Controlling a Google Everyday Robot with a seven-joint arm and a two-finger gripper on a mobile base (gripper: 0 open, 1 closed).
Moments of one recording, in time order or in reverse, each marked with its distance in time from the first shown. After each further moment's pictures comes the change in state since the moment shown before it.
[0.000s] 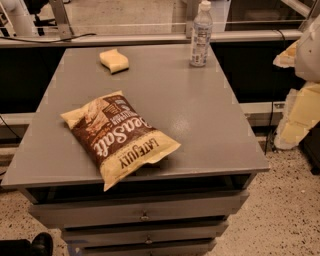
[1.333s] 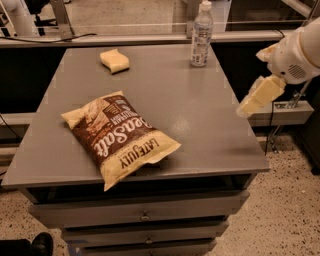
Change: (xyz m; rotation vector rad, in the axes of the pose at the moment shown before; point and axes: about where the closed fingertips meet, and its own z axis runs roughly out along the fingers) arm -0.013 -0.105 0.080 0.112 -0.307 0.160
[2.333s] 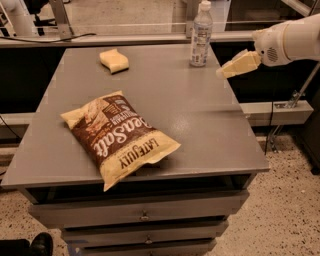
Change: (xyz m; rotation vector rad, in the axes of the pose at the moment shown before) arm -0.041 -0.109 0.050 0.158 -0.360 0.208
